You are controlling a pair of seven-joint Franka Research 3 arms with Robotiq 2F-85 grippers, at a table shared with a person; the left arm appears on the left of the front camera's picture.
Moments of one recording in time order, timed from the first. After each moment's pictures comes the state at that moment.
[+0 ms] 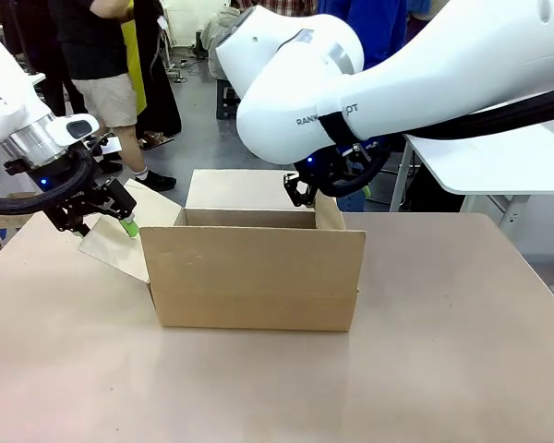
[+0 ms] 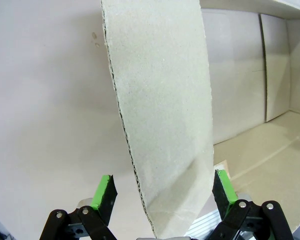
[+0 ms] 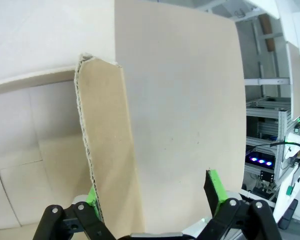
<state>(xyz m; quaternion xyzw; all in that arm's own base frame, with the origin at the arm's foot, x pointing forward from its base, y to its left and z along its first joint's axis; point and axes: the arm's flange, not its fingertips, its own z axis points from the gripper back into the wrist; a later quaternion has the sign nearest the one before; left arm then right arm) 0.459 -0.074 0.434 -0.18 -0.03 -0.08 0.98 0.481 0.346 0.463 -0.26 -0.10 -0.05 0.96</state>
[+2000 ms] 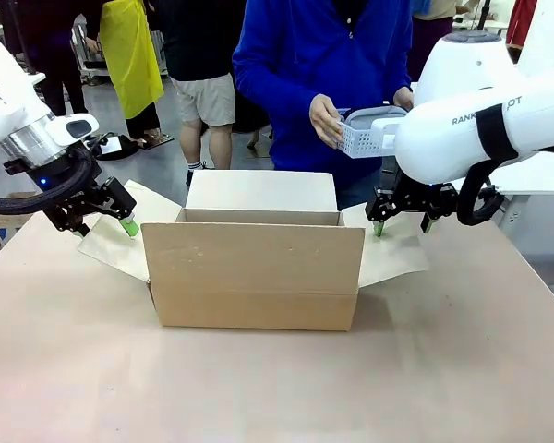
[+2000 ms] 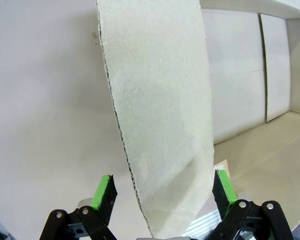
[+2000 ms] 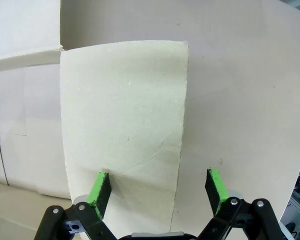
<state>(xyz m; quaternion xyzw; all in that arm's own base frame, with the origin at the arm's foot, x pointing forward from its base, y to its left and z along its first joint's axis) 0.459 -0.074 0.434 -0.18 -0.03 -0.08 0.98 0.472 0.157 0.423 -0.01 -0.09 0.01 1.00</state>
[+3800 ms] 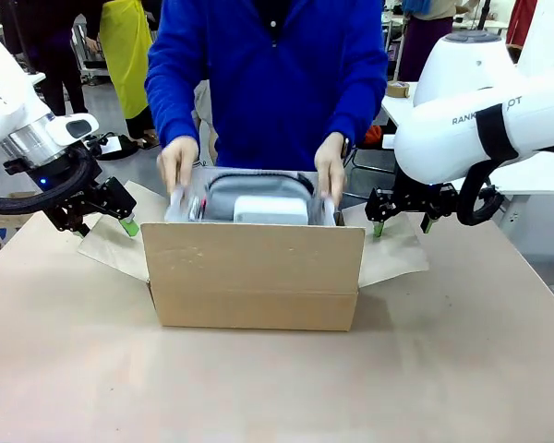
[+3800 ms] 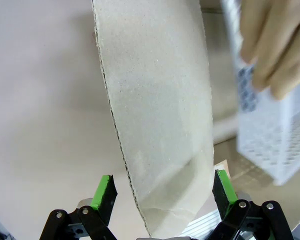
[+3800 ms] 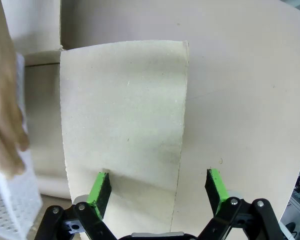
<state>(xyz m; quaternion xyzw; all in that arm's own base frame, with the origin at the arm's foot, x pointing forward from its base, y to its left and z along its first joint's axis) 0.459 -0.074 0.434 -0.18 -0.03 -0.08 0.98 0.472 0.157 0.423 -0.01 -0.09 0.01 1.00</state>
